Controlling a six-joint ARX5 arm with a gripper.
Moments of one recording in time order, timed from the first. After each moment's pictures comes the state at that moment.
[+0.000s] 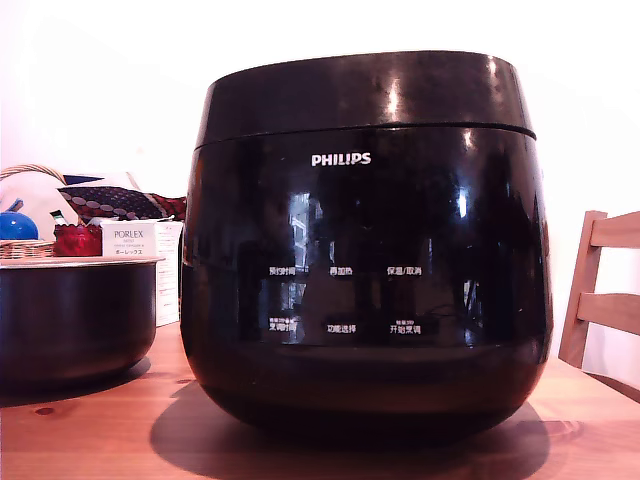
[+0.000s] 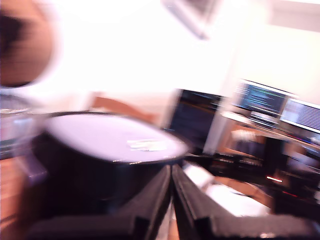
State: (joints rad) arm -0.23 0.03 0.21 0.04 0.90 -0.52
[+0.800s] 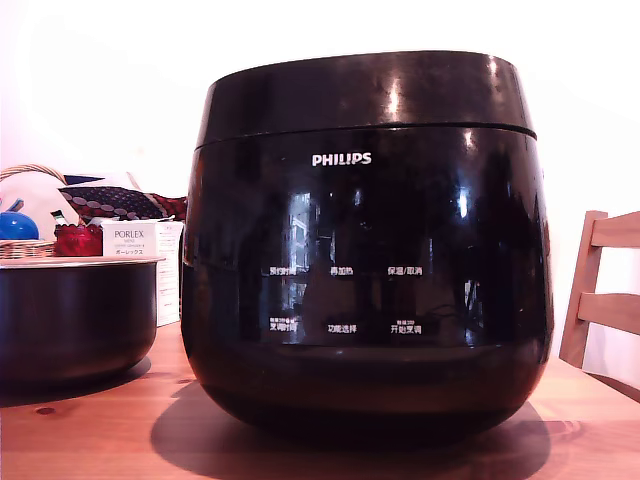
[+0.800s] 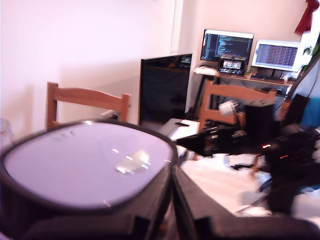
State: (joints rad) arm -0.43 0.62 0.44 0.21 0.85 -0.14
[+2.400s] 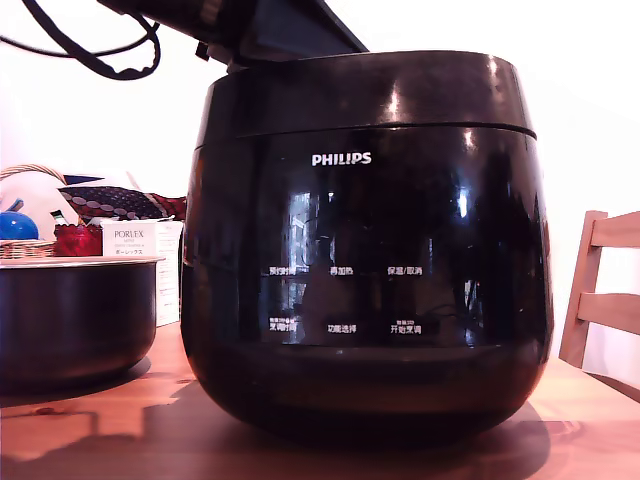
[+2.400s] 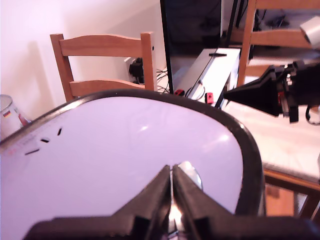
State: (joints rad) arm -0.82 1.23 0.75 0.17 0.34 0.17
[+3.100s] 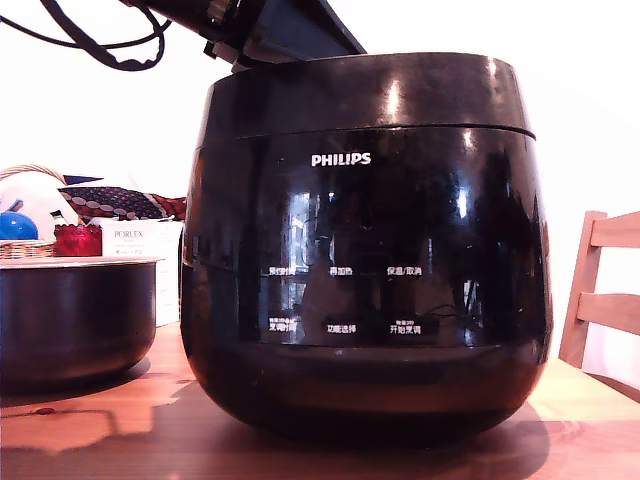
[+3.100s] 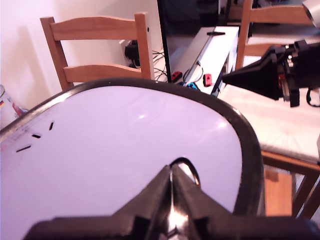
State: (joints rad) arm -0.83 1.26 0.81 0.04 0.32 0.22
